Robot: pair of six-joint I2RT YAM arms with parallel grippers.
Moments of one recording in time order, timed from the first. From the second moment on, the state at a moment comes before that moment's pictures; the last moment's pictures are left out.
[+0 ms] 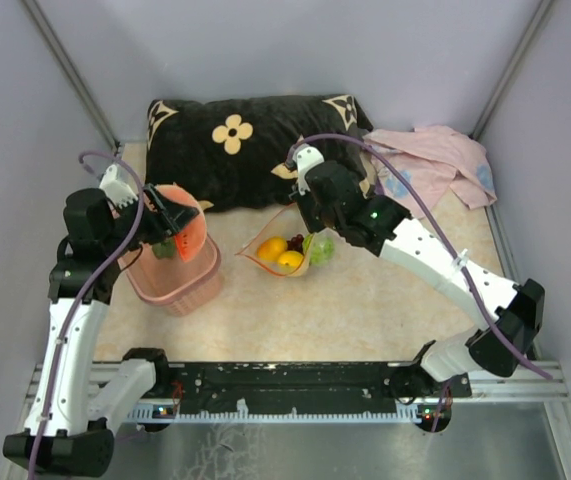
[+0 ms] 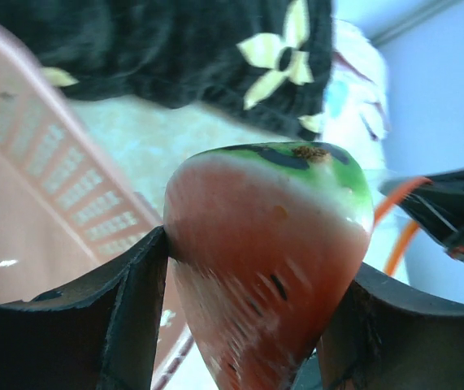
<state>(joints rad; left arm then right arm) -0.05 0.85 1.05 -0.58 0.36 -0.53 0.83 1.40 1.42 -0.62 0.23 0.08</state>
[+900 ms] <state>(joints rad) -0.61 0.96 0.77 0.33 0.53 -0.16 0.83 1.45 1.47 -0.66 0.15 0.14</state>
